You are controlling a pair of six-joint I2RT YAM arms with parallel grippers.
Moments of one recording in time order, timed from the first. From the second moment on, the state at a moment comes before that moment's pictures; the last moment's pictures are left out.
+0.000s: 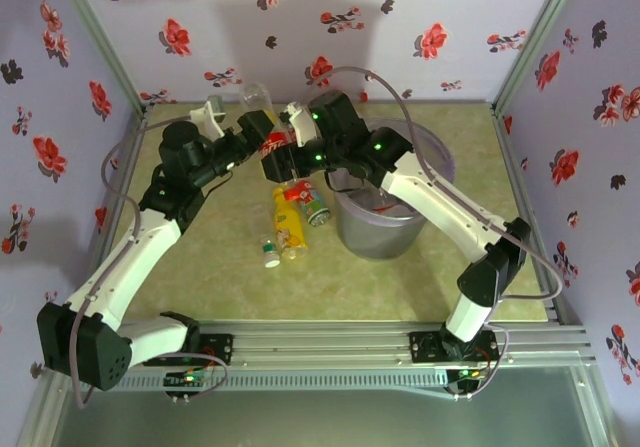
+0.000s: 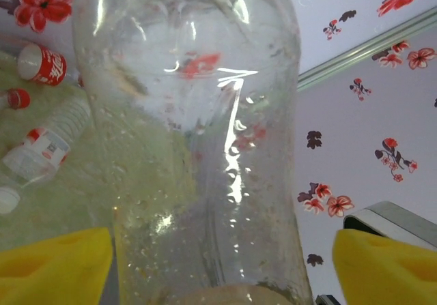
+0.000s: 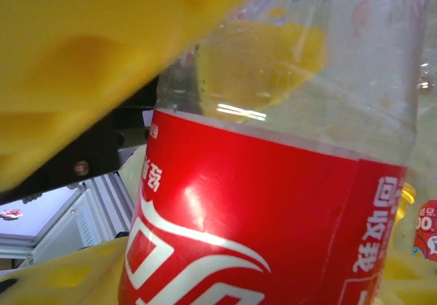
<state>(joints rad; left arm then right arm) -0.38 1.18 1.06 0.06 0.39 -1.00 0.83 1.71 1.83 -0.72 -0.39 0.35</state>
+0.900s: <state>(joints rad) -0.25 1.16 0.86 -0.30 0.24 -0.76 0.40 1.19 1.44 -0.98 -0.17 0.05</state>
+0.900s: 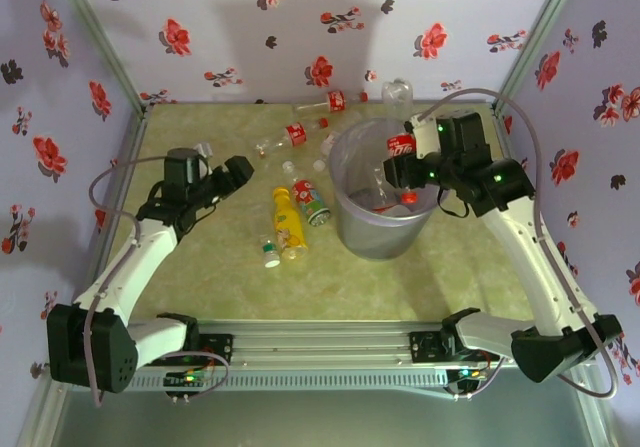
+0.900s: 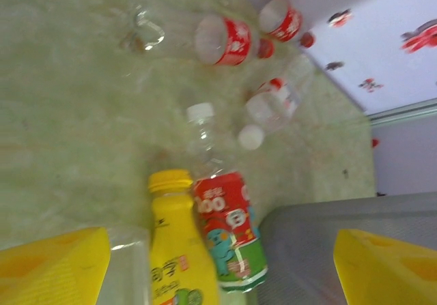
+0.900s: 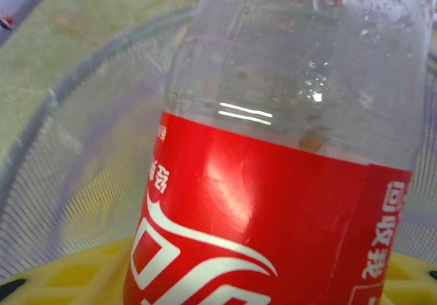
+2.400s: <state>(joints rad) -0.35 1.32 0.77 -0.37 0.11 -0.67 0.39 1.25 1.45 -1.00 -0.14 0.01</state>
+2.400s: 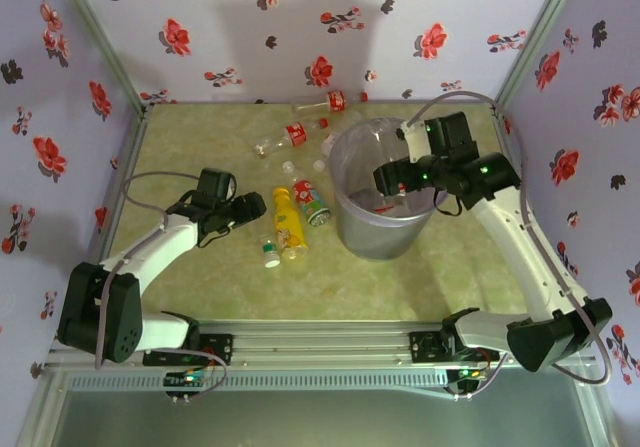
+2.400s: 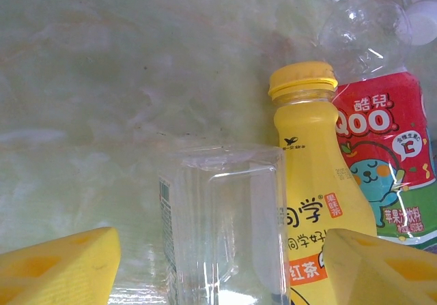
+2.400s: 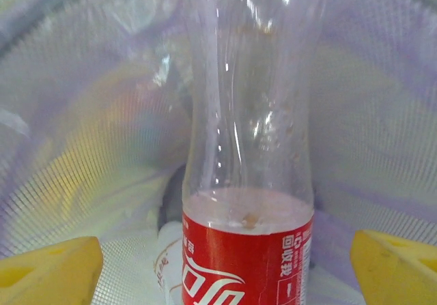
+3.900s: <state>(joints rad) -0.36 1.34 0.75 -0.33 0.11 -0.67 0.48 1.40 1.68 -1.16 -0.08 -0.16</state>
